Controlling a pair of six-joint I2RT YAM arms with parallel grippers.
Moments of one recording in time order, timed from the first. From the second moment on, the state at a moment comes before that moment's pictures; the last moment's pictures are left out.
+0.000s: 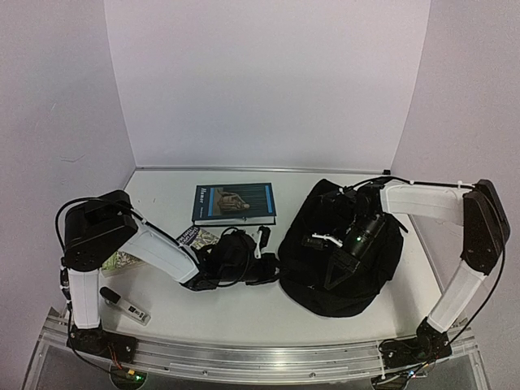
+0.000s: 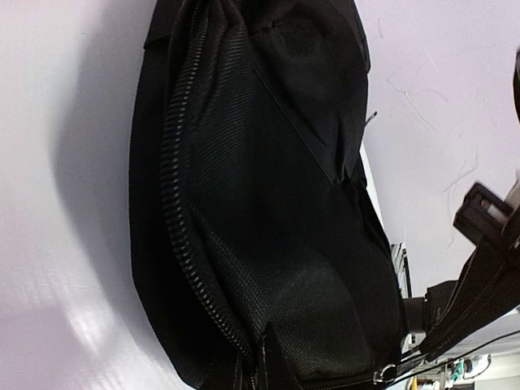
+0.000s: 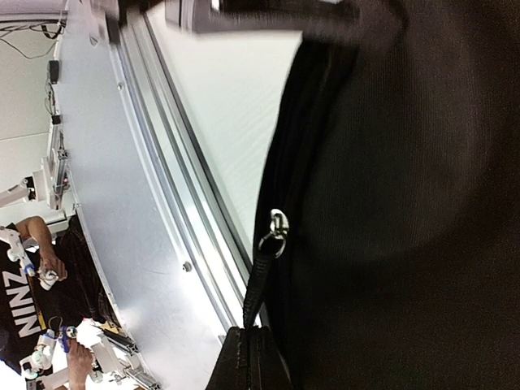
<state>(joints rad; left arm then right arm) -1.10 1.99 0.95 0.60 0.11 -1.02 0.59 1.71 1.19 -1.19 -0.72 -0.42</state>
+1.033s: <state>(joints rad) -1.13 1.64 0.91 0.30 0.22 -0.51 0.60 1.72 1.25 -1.17 -0.71 -0.39</state>
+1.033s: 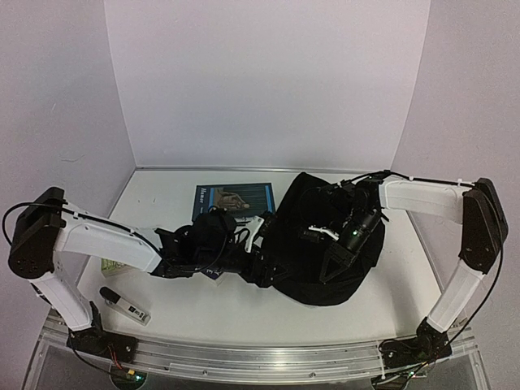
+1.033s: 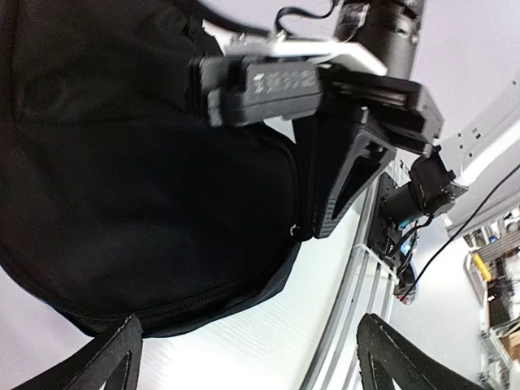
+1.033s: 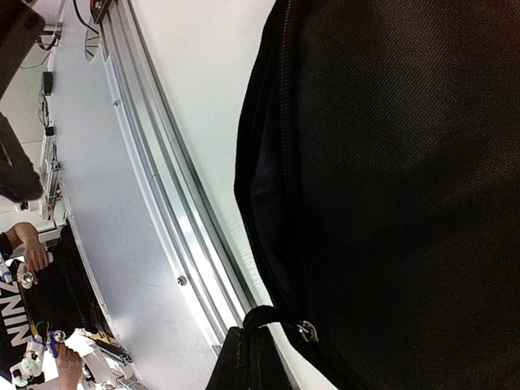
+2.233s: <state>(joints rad) -1.30 1.96 1.22 -0.01 -0.03 0.35 0.60 1.69 1.25 -1.19 -0.61 -0.38</state>
